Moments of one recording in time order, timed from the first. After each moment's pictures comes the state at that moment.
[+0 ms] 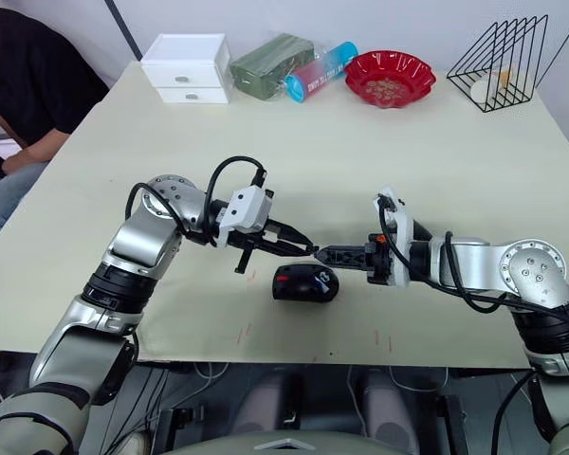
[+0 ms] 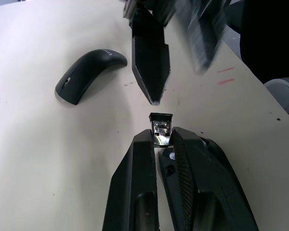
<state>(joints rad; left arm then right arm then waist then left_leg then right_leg) -0.72 0.60 -0.29 0.09 -0.23 0.15 -1.47 -0.49 -0.70 0.14 -0.22 1.94 1.12 -0.19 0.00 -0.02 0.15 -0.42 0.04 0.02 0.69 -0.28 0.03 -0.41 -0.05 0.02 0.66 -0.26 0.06</state>
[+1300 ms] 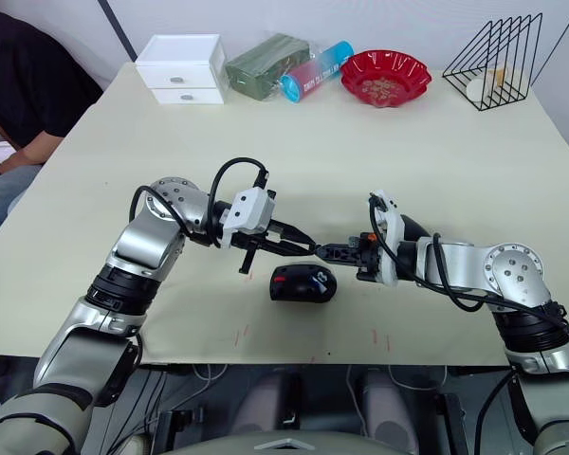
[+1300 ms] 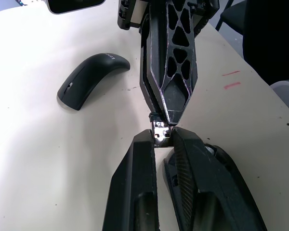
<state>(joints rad) -0.71 0.58 -0.29 0.09 -0.21 0.13 -1.46 -0.49 -0.62 0.13 -0.17 1.95 1.11 -0.27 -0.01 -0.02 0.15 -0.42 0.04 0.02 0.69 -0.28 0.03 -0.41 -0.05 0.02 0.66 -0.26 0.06</state>
